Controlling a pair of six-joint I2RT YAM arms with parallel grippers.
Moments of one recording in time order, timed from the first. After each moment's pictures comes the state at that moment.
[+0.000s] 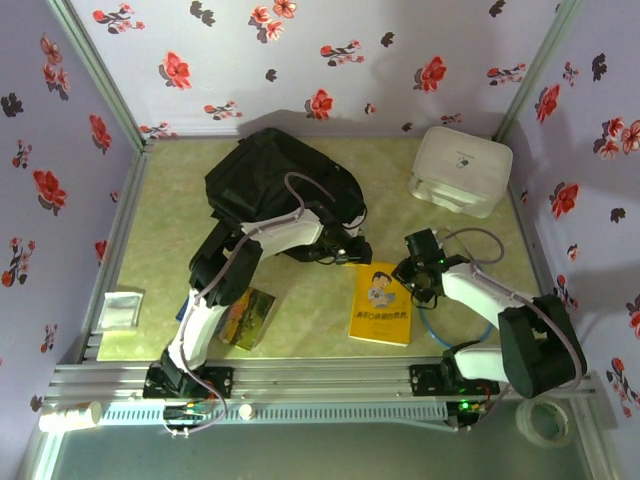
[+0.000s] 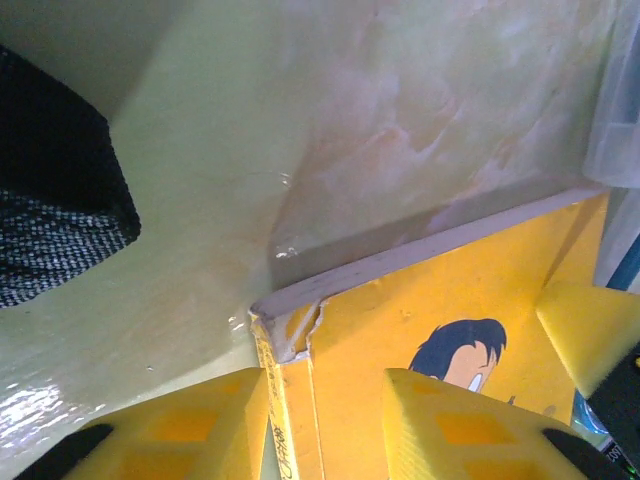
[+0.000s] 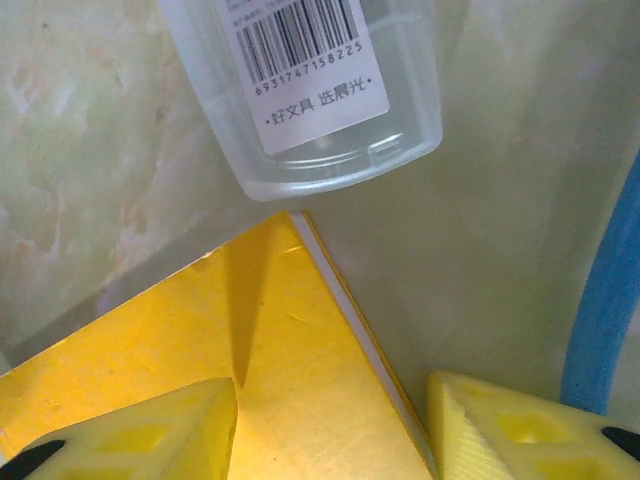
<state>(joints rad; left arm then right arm) -0.87 2.19 1.65 -0.63 0.37 -0.65 0.37 1.28 0.56 -0.46 -0.01 1.05</state>
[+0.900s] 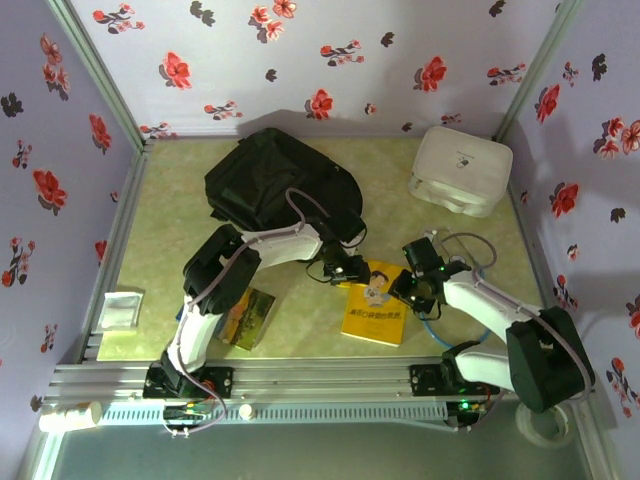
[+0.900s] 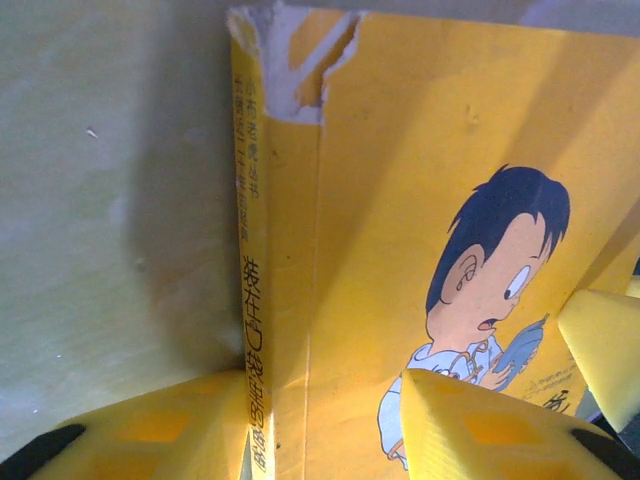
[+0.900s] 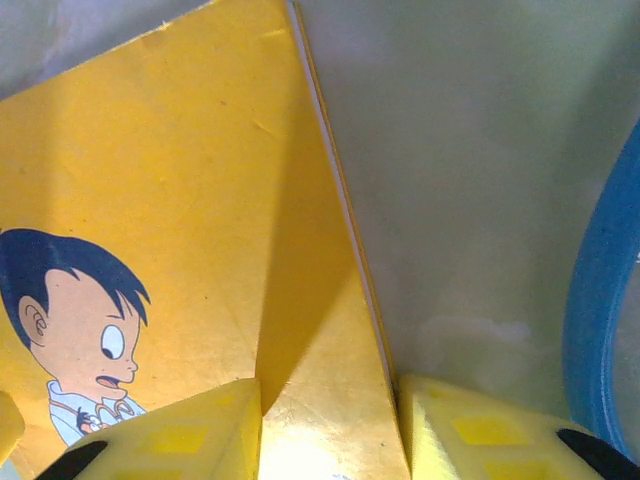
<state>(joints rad) -0.93 2.12 1.50 -0.62 0.40 -0.75 0.42 1.22 0.52 -0.56 -0.14 0.94</state>
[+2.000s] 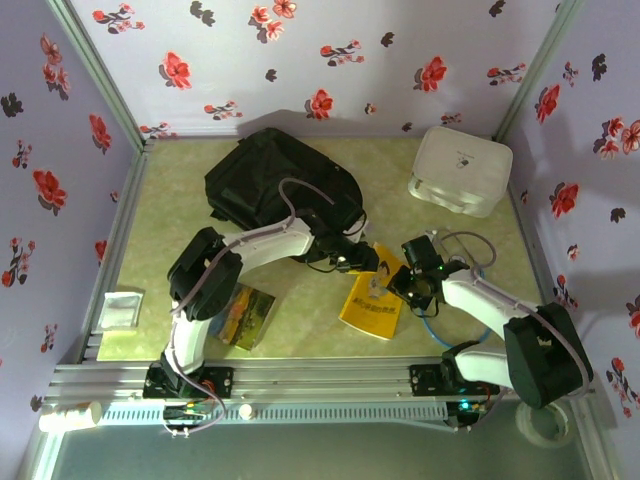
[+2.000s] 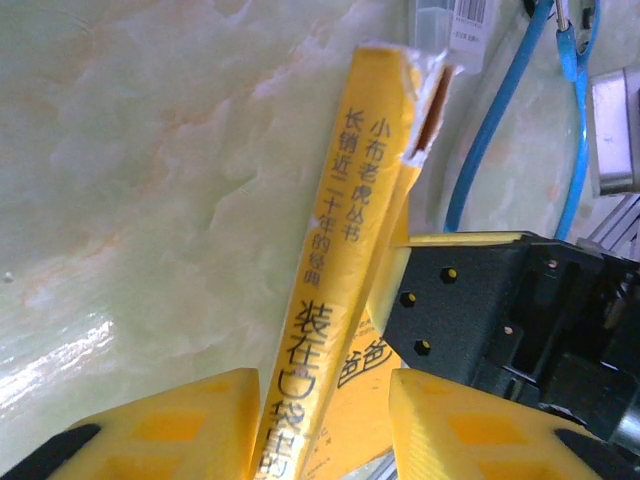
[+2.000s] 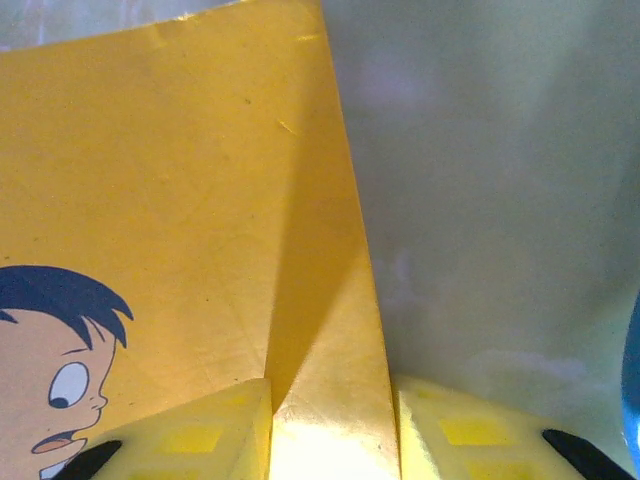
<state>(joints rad) -0.93 2.01 1.50 -0.53 0.48 -0.71 0.42 1.23 0.52 -0.50 -0.13 0.98</state>
